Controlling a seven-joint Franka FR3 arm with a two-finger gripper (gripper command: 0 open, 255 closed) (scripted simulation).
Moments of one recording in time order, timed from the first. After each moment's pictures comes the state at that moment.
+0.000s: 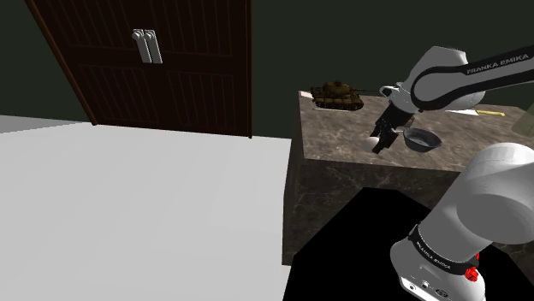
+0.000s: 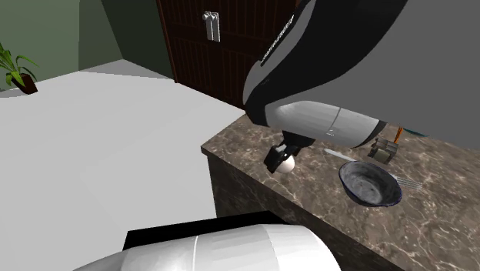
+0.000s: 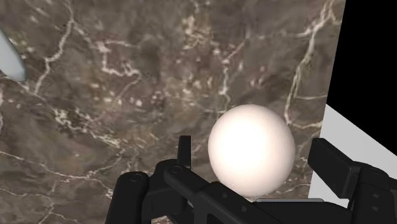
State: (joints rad) arm 0.03 -0.71 -0.84 -2.88 -0.44 2.39 -0.93
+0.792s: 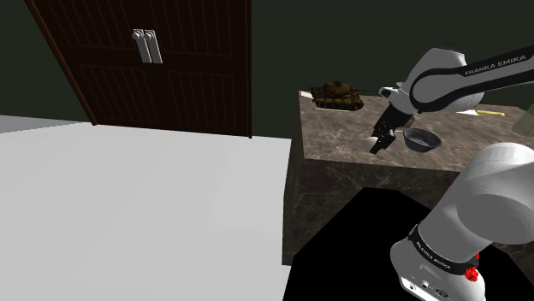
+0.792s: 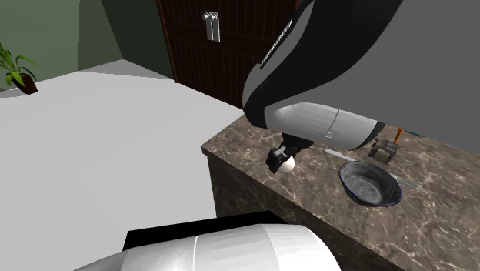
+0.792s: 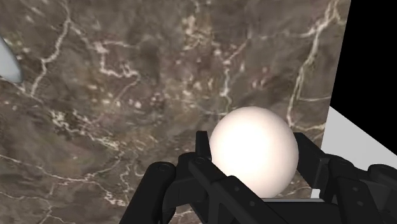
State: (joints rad) arm 0.03 -0.69 -0.85 -2.89 -0.44 2.41 -0.93
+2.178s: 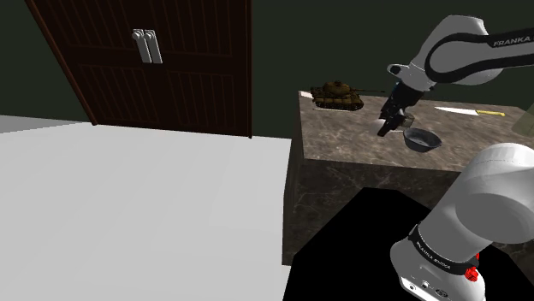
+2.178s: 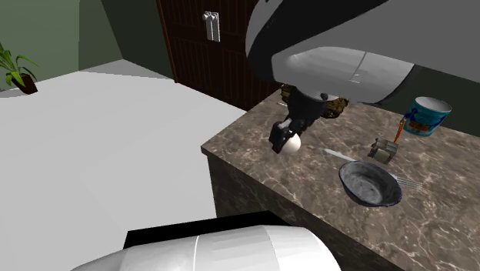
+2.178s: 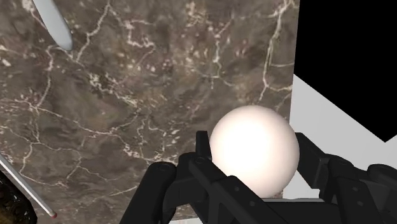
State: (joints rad) arm 0.01 -0.84 -0.72 -2.78 -0.38 2.16 -0.90
